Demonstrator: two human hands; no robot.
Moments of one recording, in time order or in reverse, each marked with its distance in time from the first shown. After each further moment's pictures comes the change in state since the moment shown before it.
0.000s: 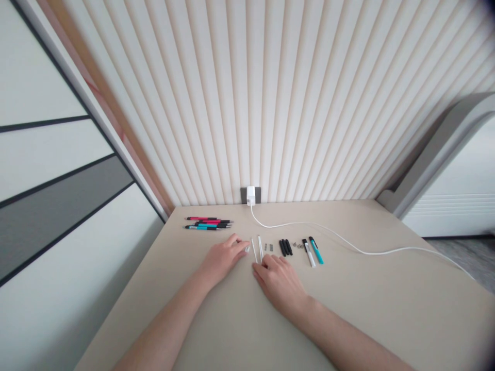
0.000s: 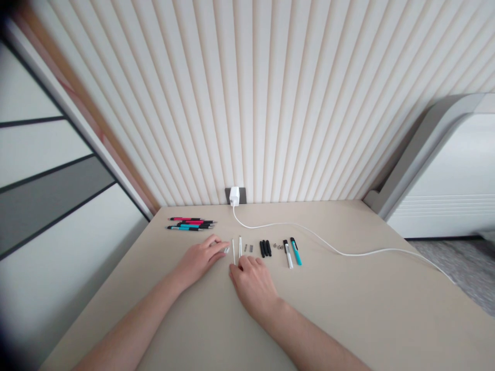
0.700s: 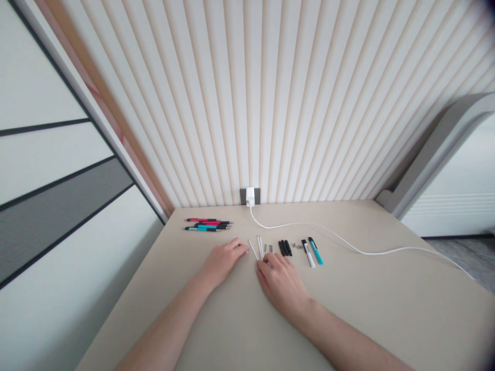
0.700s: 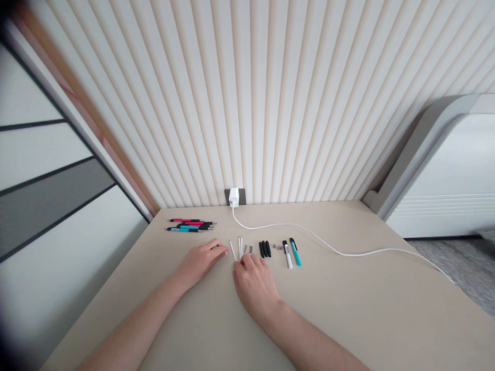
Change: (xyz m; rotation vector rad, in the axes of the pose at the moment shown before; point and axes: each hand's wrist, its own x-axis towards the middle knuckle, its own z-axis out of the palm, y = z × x) left_hand 0.000 0.003 -0.001 0.062 -0.032 0.049; right_hand -0.003 -0.001 -0.008 0.015 0.036 0.083
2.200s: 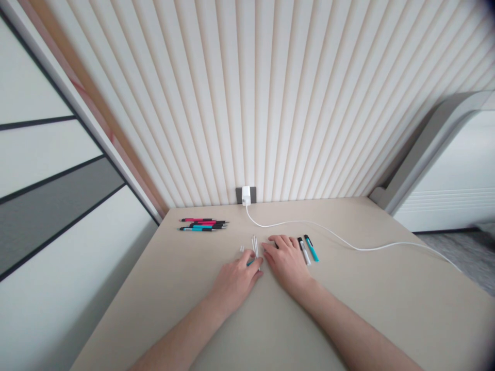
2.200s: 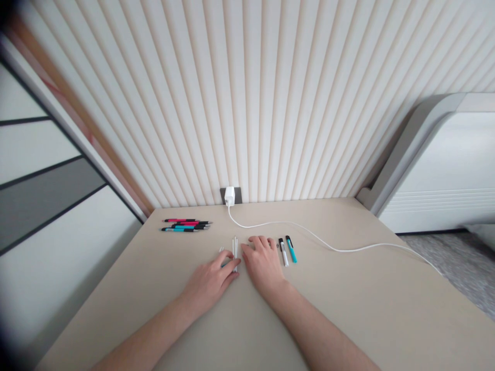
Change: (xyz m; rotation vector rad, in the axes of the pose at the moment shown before) left_hand -0.009 0.069 -0.003 0.087 -0.120 -0.056; right_hand 0.015 0.038 0.000 -0.021 0.096 0.079
